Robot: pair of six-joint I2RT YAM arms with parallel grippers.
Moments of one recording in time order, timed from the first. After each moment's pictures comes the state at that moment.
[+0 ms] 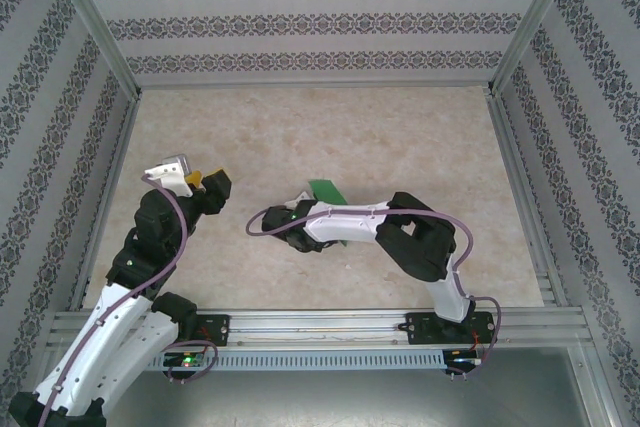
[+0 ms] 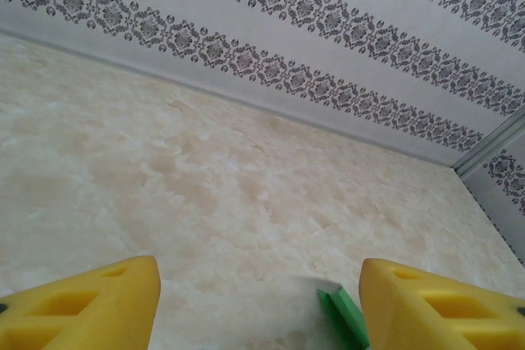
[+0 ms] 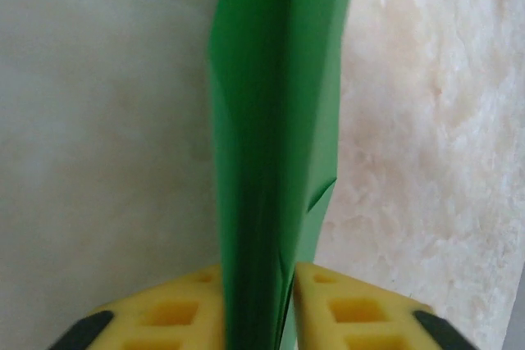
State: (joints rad) left arm -0.34 0.58 0.62 -0.28 -0.15 -0.47; right arm 1.08 2.04 1.36 -0.95 0.70 0.47
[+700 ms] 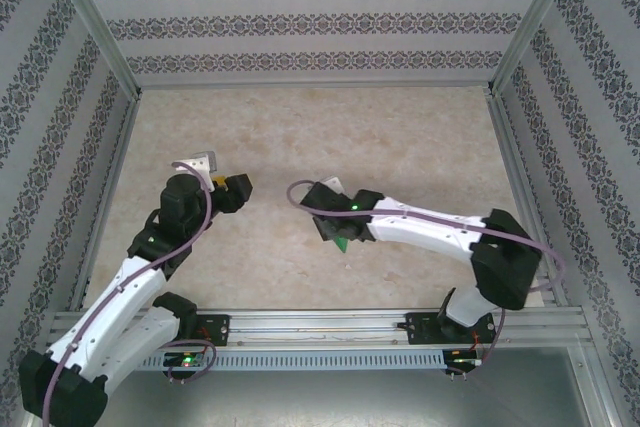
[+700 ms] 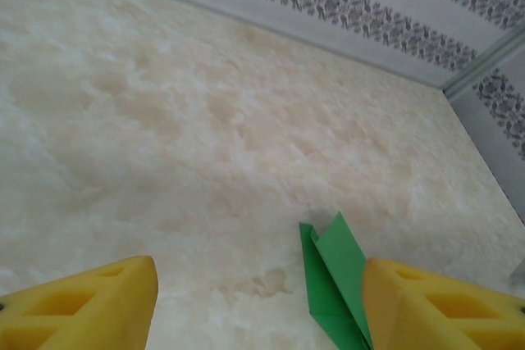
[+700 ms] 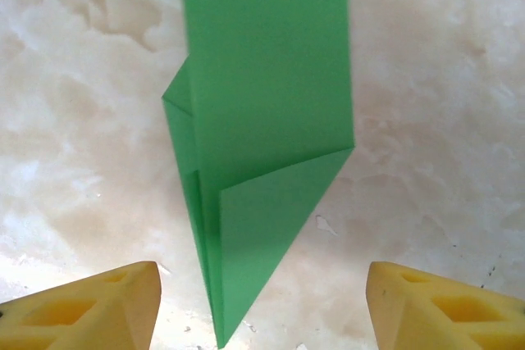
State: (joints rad) left arm -0.34 0.79 0.59 -0.21 0.04 -0.51; right arm 0.96 1.54 1.06 -0.72 0.37 0.50
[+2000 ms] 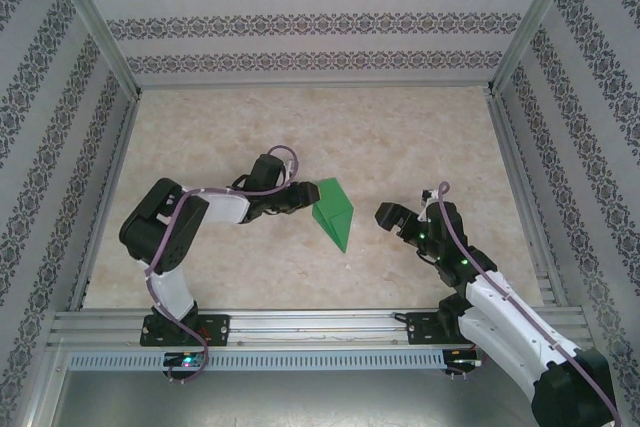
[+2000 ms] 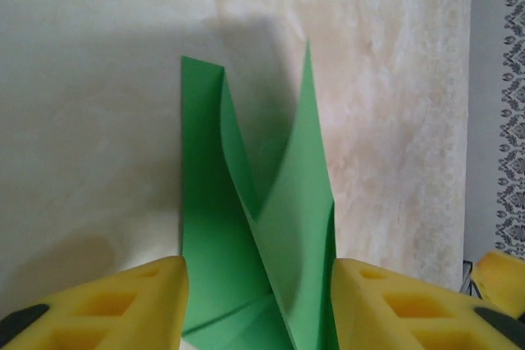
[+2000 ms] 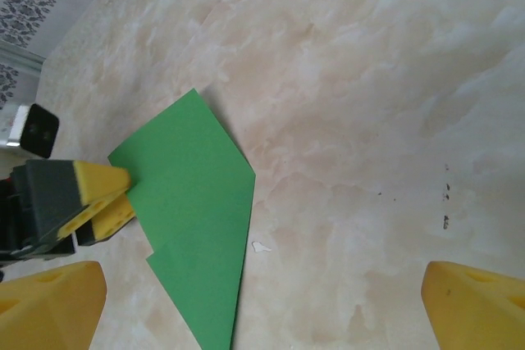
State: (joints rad) left arm -0.49 1.82 0.83 0.26 0.50 -0.84; right arm 0.36 0.70 0.27 -0.15 -0.15 0.83
